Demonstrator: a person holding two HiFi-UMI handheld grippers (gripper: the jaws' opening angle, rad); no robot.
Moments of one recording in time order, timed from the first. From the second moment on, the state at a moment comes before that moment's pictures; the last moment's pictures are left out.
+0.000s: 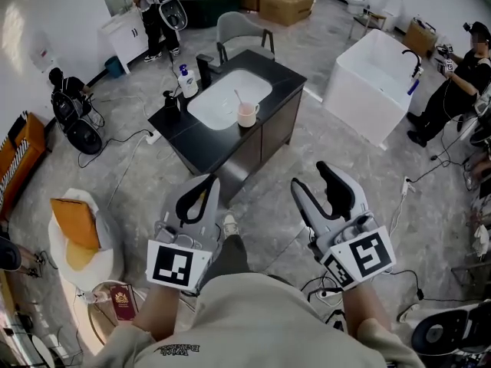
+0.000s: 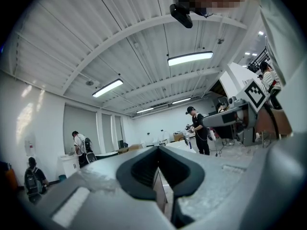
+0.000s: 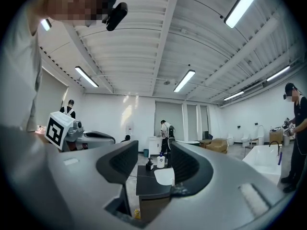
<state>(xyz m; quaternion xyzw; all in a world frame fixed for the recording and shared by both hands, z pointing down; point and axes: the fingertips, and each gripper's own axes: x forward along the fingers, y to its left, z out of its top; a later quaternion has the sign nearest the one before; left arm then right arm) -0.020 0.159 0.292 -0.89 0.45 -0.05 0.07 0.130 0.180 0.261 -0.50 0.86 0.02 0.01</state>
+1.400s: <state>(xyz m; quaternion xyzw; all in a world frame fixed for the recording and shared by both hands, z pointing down) -0.098 -0.205 0.301 -0.91 0.41 -0.06 0.04 0.041 -0.178 0.267 -0.53 0.85 0.00 -0.03</state>
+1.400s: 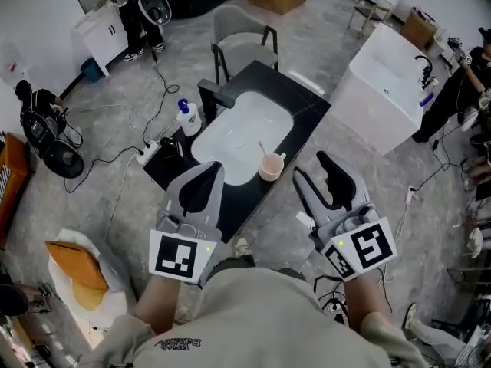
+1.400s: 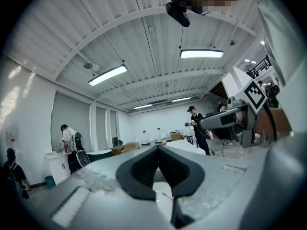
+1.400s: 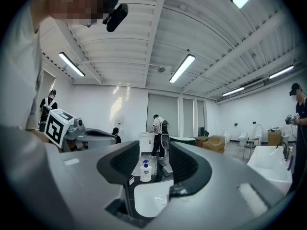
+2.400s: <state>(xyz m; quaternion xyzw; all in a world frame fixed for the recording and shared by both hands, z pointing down) -0.072 -0.278 0.329 -0.90 0.43 -0.08 0.00 0.071 -0.276 0.312 -0.52 0.85 -0.04 -0.05</state>
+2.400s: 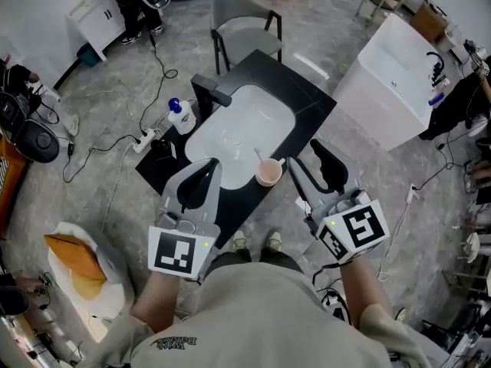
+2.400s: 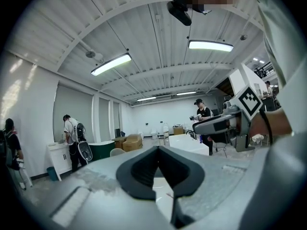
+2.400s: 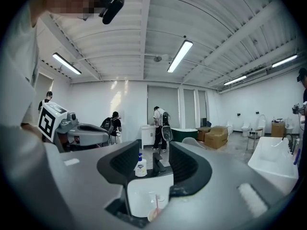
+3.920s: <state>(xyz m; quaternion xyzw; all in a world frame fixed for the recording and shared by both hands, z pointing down) -0.059 -0.358 0.553 -0.87 0.43 -0.18 -0.14 0.034 -0.357 0.650 -0.39 0.82 -0.26 -0.32</state>
